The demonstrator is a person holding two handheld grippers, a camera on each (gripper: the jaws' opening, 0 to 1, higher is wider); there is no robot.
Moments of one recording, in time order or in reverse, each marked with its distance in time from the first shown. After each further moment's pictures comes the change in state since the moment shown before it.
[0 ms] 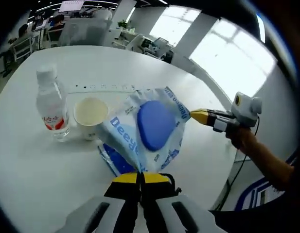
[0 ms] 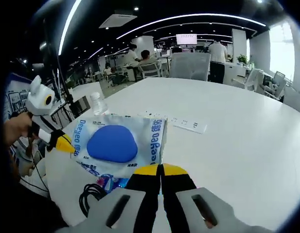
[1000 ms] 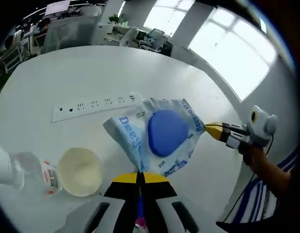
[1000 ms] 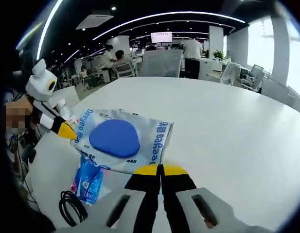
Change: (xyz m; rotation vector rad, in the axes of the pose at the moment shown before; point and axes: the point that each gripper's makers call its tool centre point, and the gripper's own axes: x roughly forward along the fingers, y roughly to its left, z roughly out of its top) left arm 0.069 0.012 0.080 0.080 0.075 0.033; right arm 0.016 -0.065 -0.006 0.072 0.023 -0.203
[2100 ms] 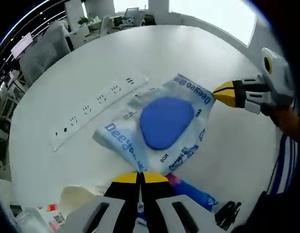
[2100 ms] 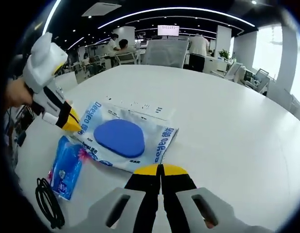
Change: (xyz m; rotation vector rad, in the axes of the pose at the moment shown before) left arm 0.064 0.022 -0.004 0.399 0.178 0.239; right arm 0.048 -0.006 -0.030 -0.102 0.057 0.008
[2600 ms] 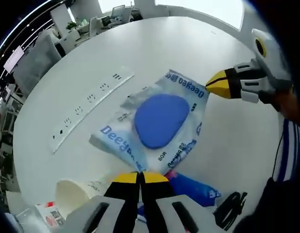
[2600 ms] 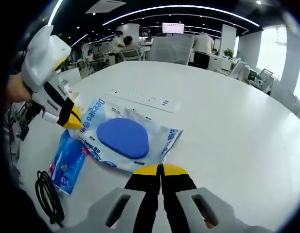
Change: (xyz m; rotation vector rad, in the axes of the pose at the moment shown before) left arm -0.003 -0.019 -0.013 0.099 0.040 0.021; right arm -0.004 0.010 -0.018 -0.014 0.021 0.031
